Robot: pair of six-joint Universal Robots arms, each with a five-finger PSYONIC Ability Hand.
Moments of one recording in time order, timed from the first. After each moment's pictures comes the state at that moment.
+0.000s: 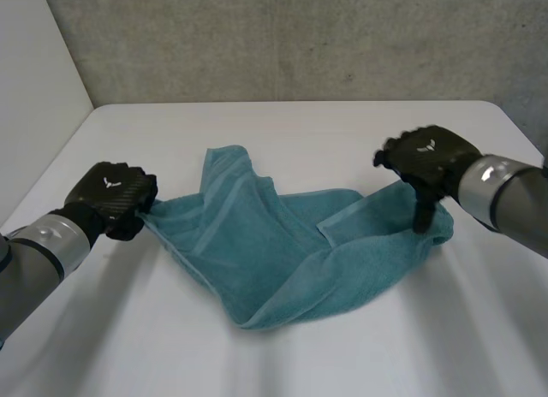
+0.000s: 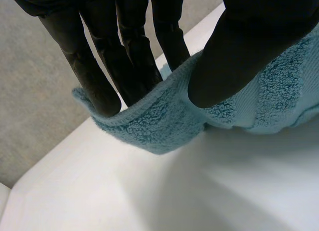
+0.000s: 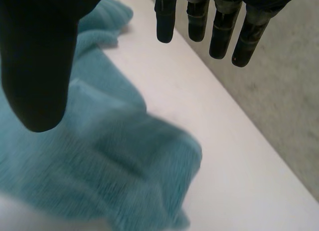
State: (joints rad) left arm 4.59 -1.74 -1.85 3.33 -1.20 3.62; right arm 1.88 -1.24 1.30 0.35 1.32 2.52; left_hand 1.12 1.20 1.19 1.19 0.97; right_hand 0.21 0.22 0.22 0.24 0.07
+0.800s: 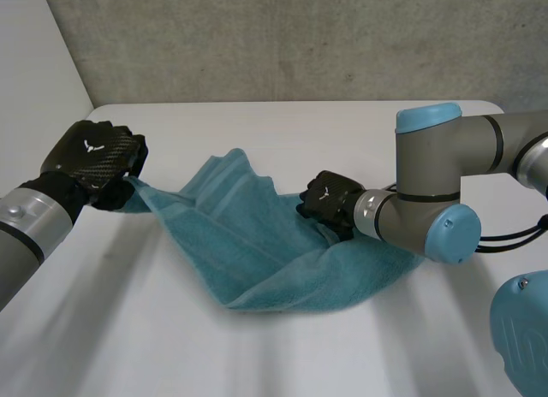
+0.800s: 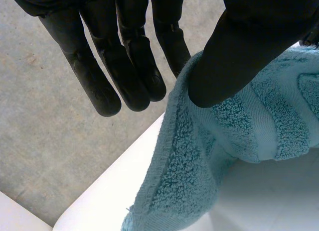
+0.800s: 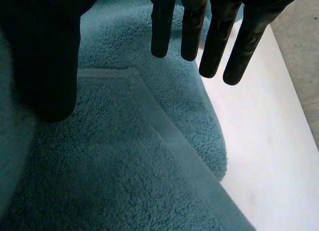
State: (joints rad) left arm 4.58 -1.59 -1.83 3.34 -1.20 3.58; right arm 2.06 -0.62 0.76 0.45 1.22 2.16; left_hand 1.12 1.20 1.19 1.19 0.97; right_hand 0.37 0.42 0.43 0.44 0.25
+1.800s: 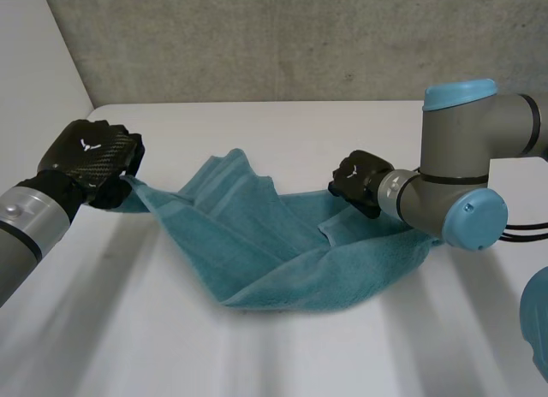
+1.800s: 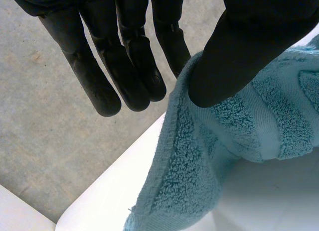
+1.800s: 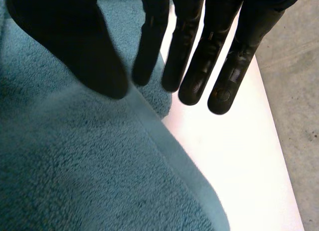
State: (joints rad) left arm 4.59 -1.59 -1.83 3.34 -1.20 3.58; right arm 2.01 -0.70 0.78 0.45 1.33 2.14; left_hand 1.12 1.20 1.19 1.20 0.97; right_hand 0.77 0.92 0.95 0.95 0.77
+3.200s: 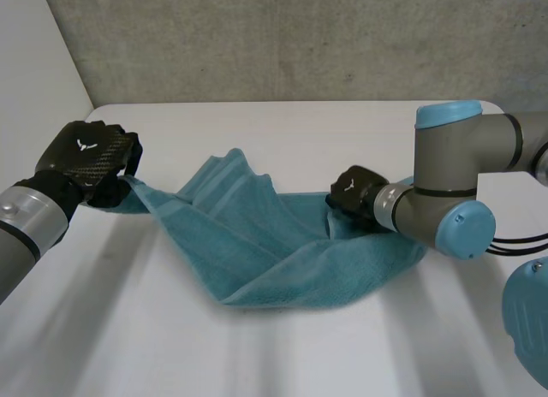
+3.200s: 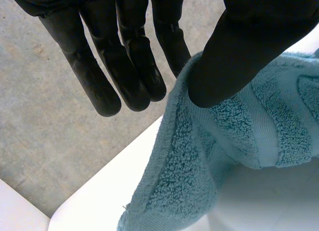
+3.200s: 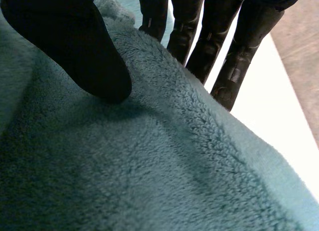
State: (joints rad) left arm 4.60 -1.60 -1.83 3.34 -1.20 3.53; right arm 2.00 -0.63 0.77 0.42 1.31 2.21; left_hand 1.12 1.20 1.19 1.20 0.97; right_hand 0.98 1.18 1.18 1.19 0.95
